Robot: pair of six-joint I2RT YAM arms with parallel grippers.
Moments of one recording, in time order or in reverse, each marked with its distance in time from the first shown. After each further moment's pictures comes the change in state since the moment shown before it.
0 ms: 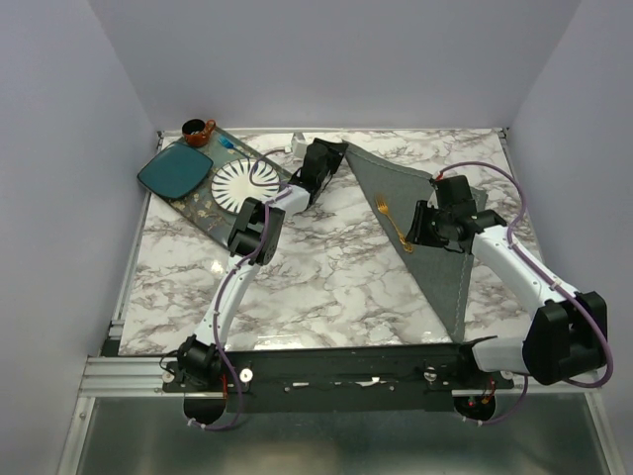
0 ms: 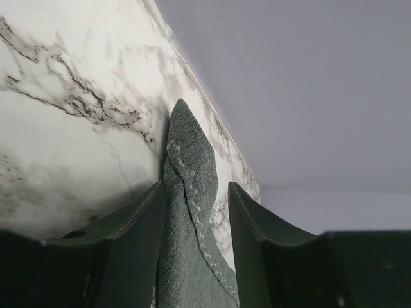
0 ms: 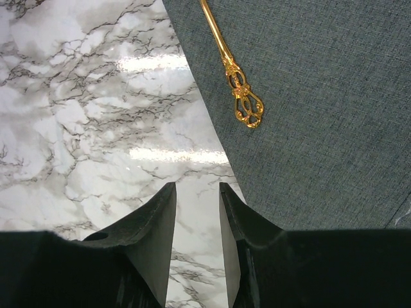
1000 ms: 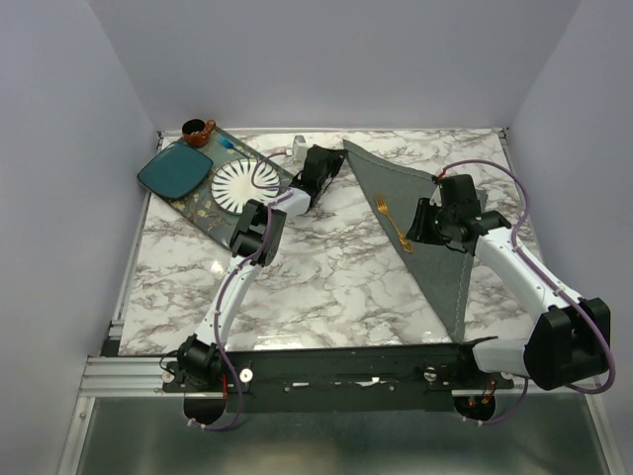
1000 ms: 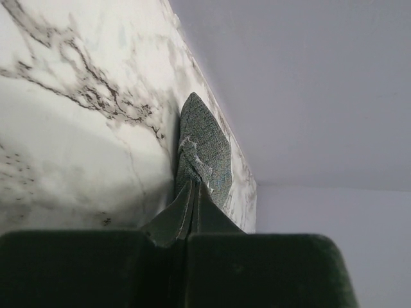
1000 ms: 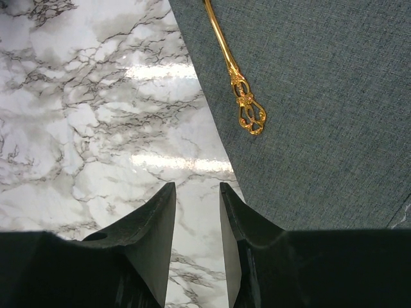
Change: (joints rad) left arm 0.000 0.044 0.021 0.041 0.018 -0.040; right arm -0.013 -0.027 0.000 0.015 -0.027 -0.022
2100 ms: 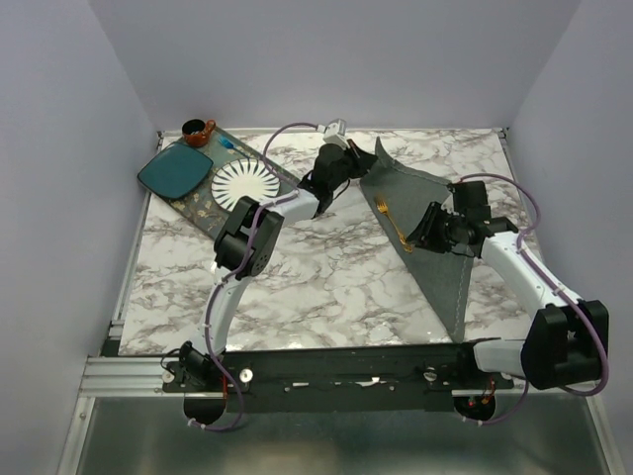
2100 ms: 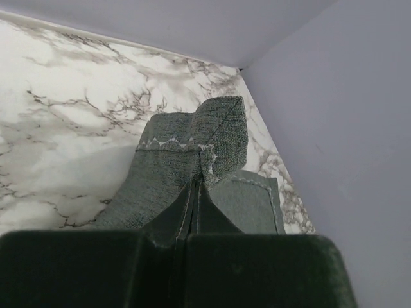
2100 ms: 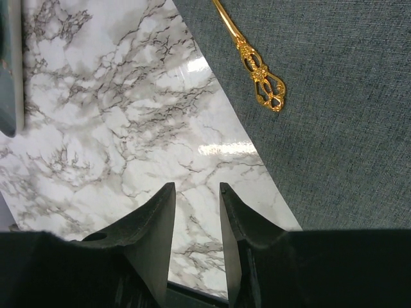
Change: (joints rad) left arm -0.129 -0.460 -0.457 0.103 0.189 0.592; right arm -0.103 -0.012 -0.072 0.029 -0.168 0.188
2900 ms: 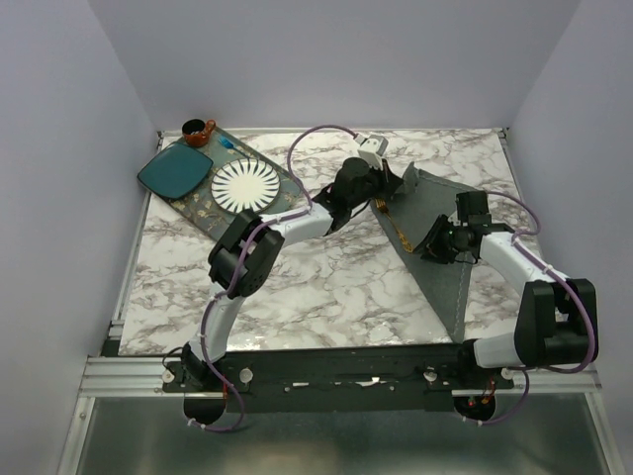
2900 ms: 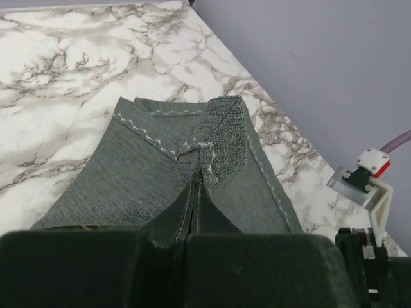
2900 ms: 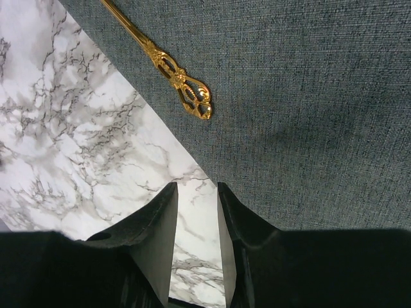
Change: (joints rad) left arm -0.182 -0.207 -0.160 -0.090 0.025 0.295; right arm -0.100 0.111 -0.097 0.078 -0.007 0.064
